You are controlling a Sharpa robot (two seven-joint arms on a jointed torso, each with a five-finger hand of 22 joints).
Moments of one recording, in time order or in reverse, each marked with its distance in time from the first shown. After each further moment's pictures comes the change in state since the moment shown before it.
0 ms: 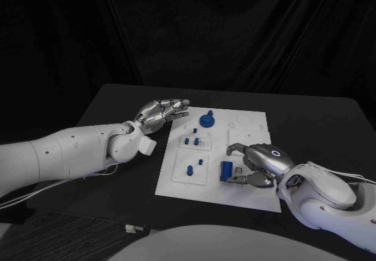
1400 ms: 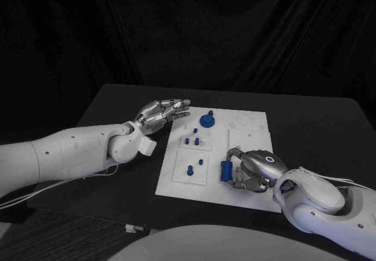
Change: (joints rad) left arm -0.002 -0.002 0.000 0.007 0.000 0.018 0.014; left_hand 0.000 0.000 0.022 -0.005 0.010 0.009 0.002 0.004 0.001 0.007 0.000 0.000 0.001 0.000 0.000 0.008 0.001 0.000 0.000 0.000 0.000 0.002; right arm -0.041 0.039 -0.001 -0.036 -0.049 0.035 -0.060; right_hand 0.048 0.069 0.027 -0.010 0.468 -0.103 0.010 0.348 -0.078 -0.002 0.016 0.000 0.001 0.003 0.017 -0.003 0.000 0.000 -0.007 0.014 -0.055 0.000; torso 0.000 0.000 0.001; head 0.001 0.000
